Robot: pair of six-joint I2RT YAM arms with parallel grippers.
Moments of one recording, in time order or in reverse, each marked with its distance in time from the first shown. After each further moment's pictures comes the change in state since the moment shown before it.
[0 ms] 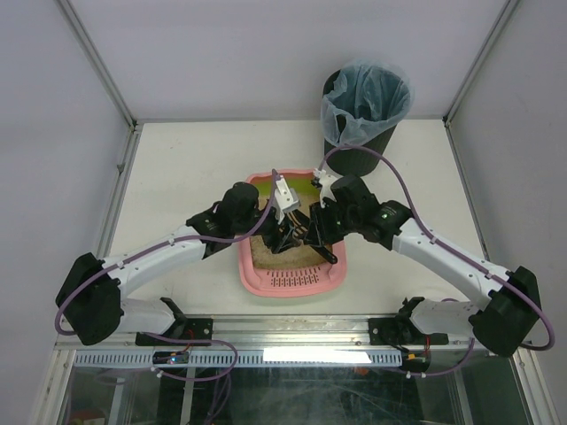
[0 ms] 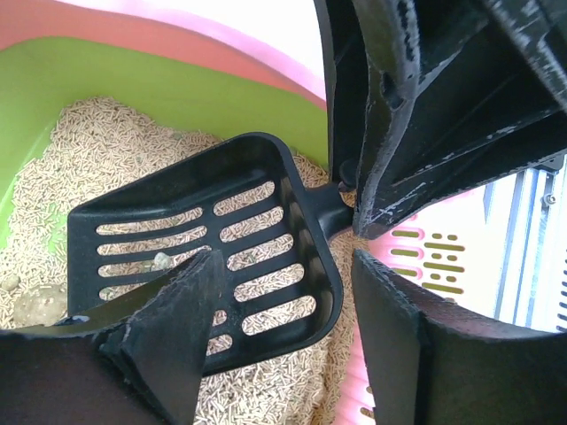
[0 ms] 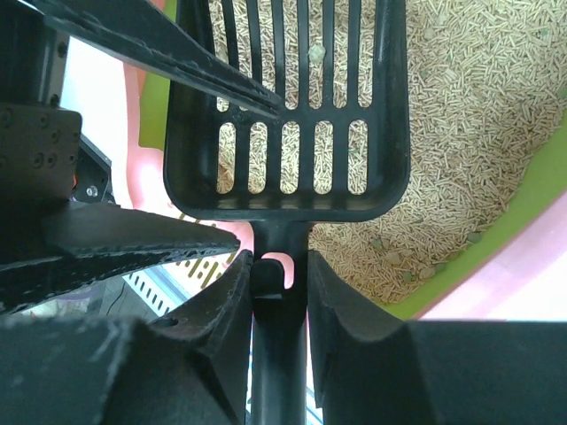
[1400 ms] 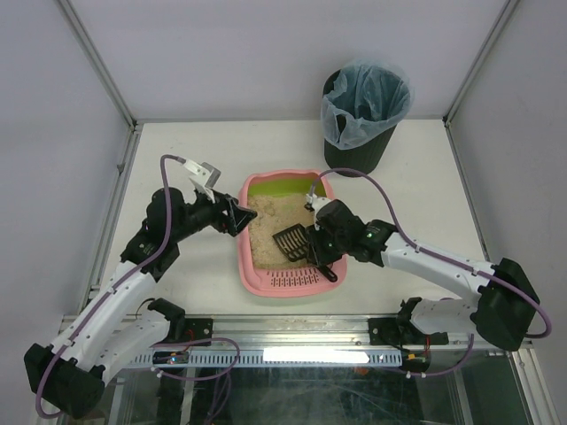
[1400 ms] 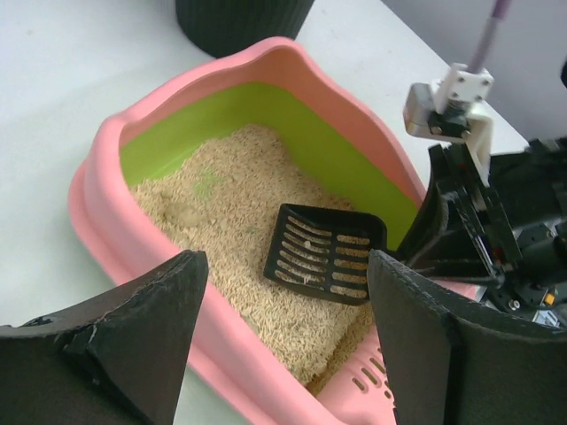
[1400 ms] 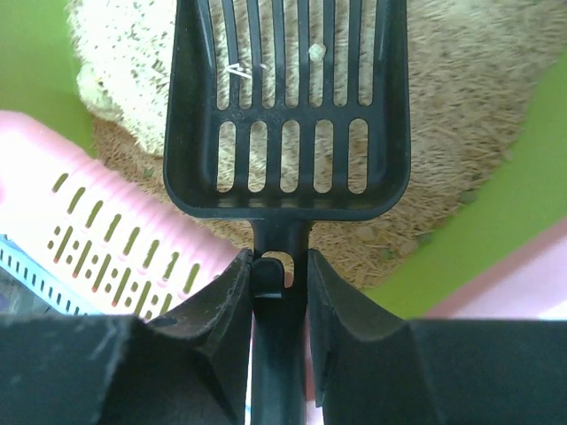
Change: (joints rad) left arm 0.345 -0.498 -0.147 -0.080 -0.098 -0.364; right arm 0.157 0.014 -0.174 0.086 0.217 0.058
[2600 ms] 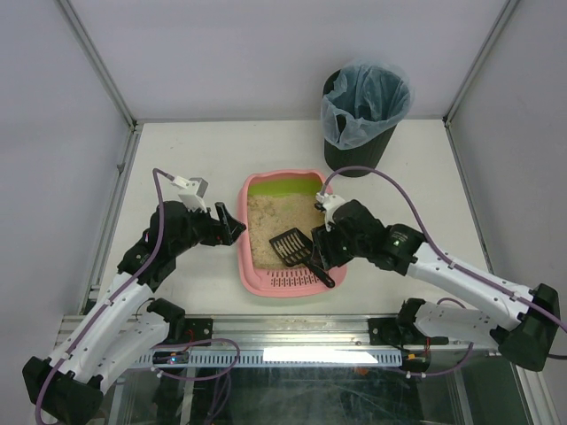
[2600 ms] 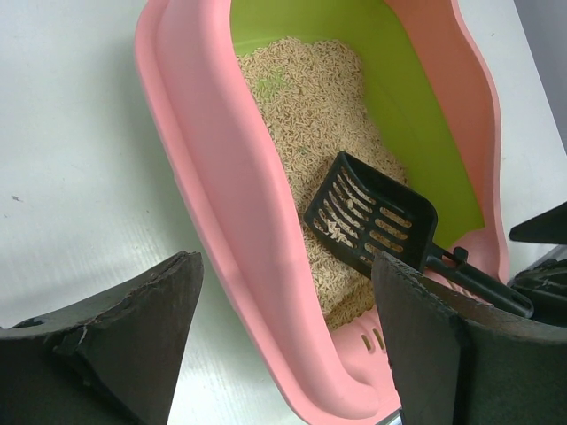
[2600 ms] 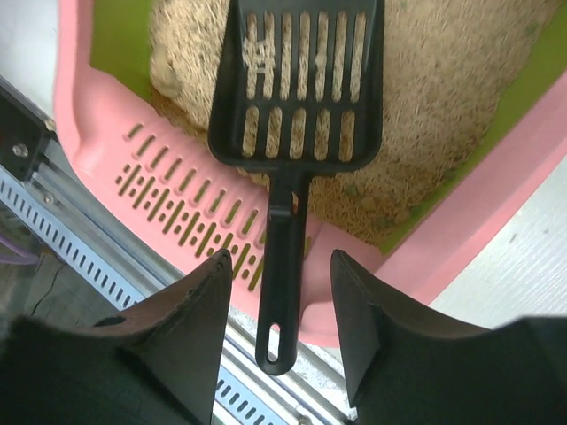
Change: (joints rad) left arm 0.000 -0.072 -0.062 -0.227 -0.189 -0.201; right arm 0.012 -0.201 0.076 -0.156 0.008 -0.066
